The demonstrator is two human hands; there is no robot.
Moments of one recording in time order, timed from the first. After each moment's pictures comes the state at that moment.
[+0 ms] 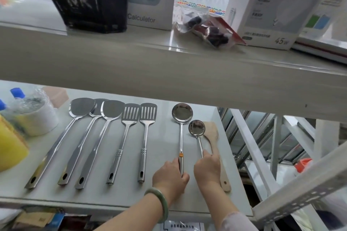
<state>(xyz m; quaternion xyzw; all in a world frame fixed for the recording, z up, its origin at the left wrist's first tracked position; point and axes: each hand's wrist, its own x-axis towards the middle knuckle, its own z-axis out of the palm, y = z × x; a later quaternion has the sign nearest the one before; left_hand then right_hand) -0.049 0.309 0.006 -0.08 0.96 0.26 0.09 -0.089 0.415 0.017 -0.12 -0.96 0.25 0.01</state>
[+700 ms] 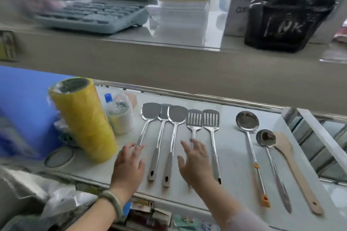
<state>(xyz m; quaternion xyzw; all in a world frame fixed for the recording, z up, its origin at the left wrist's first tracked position) 0.036 0.001 0.002 -0.19 0.95 0.20 -0.15 -0.043 0.184 0.022 0.20 -0.95 0.24 0.05</state>
